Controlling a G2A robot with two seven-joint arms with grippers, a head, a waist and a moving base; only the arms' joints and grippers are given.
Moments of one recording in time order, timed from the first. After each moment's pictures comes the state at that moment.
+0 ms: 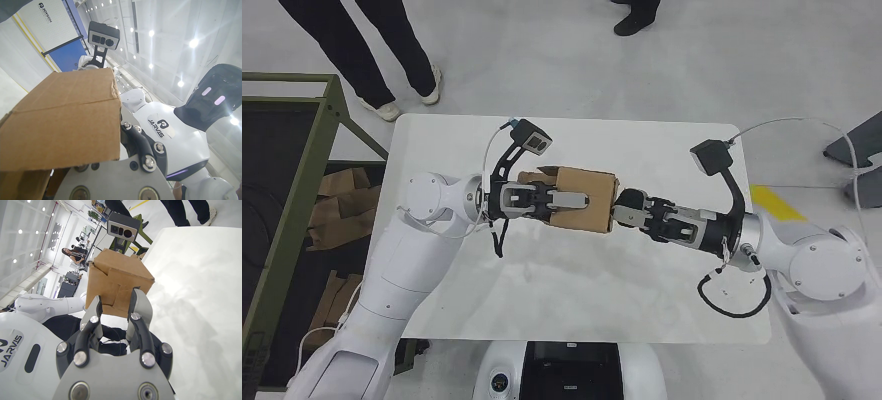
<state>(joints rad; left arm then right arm) 1.06 -1.14 -1.19 -1.65 -0.74 -0.25 -1.26 -1.28 -0.98 1.36 -2.12 0.17 -0.07 0.94</state>
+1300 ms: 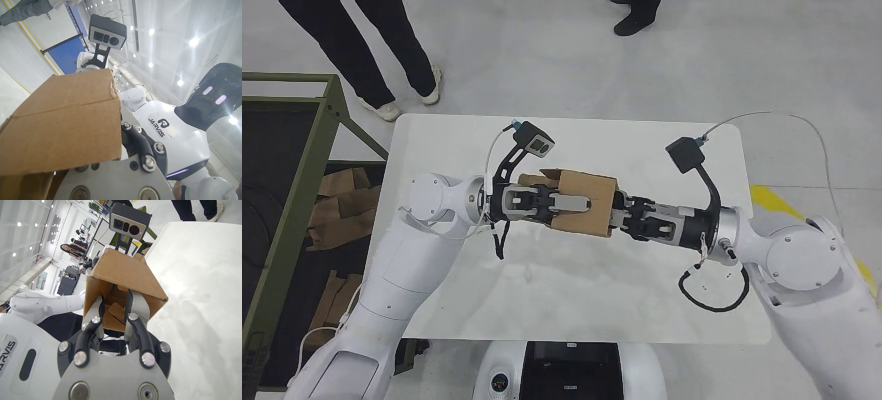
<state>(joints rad) 1.06 -1.14 -1.18 -1.65 -0.74 -0.25 -1.27 -1.19 -0.99 1.25 -2.09 0.14 -0.05 0.92</state>
